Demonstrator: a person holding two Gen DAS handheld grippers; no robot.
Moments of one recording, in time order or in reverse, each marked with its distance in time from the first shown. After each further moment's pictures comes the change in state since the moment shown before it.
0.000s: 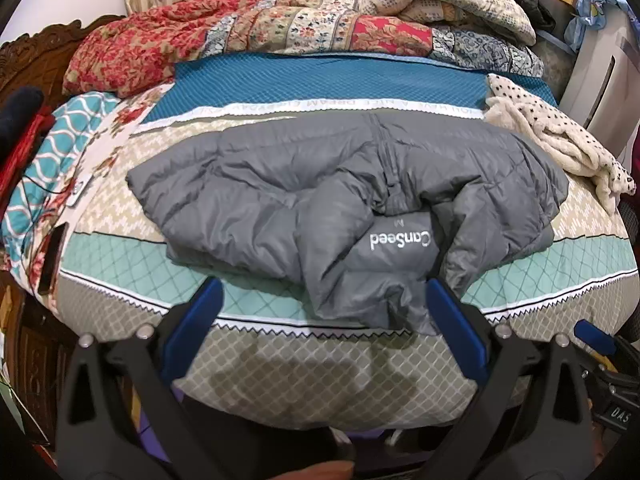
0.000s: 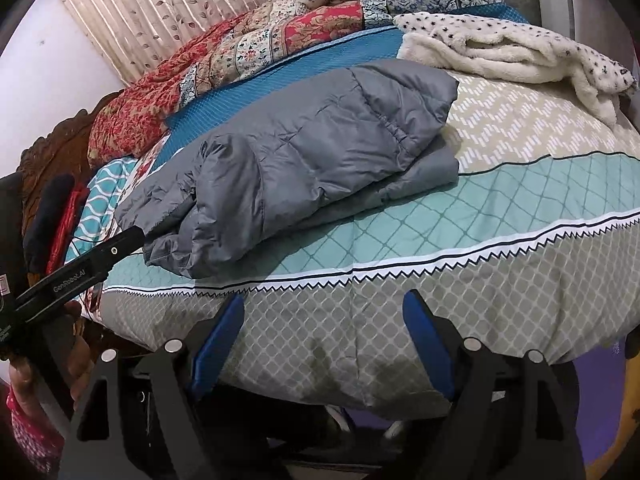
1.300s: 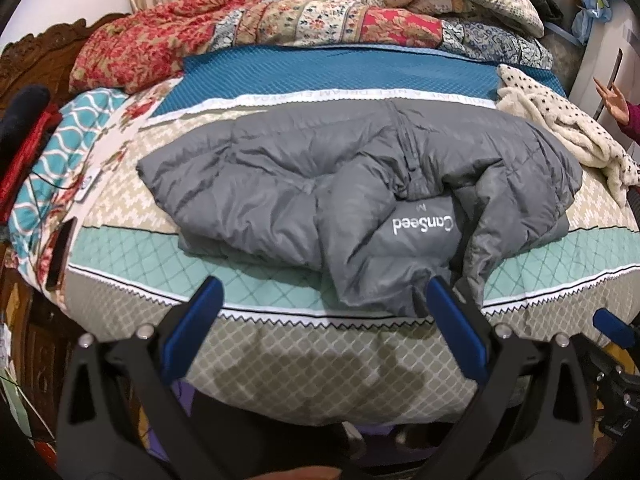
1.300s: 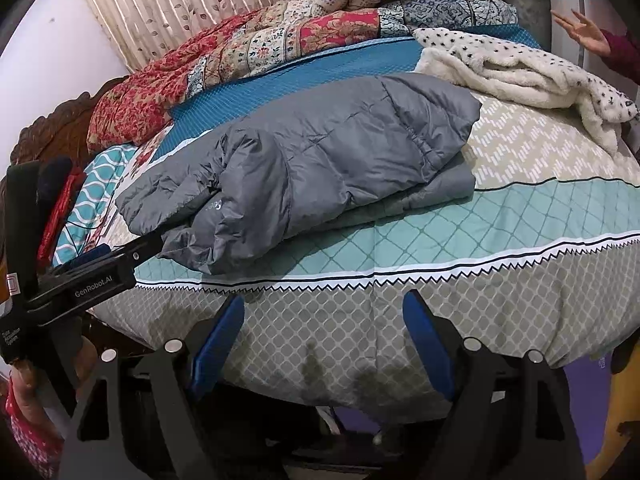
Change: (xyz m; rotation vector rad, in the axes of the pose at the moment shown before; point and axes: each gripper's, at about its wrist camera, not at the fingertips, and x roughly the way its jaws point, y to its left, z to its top) left arm 0.004 0.011 -0.010 0.013 0.012 0.047; right arm -0.001 0.031 -0.002 -0.061 -0.010 -0.045
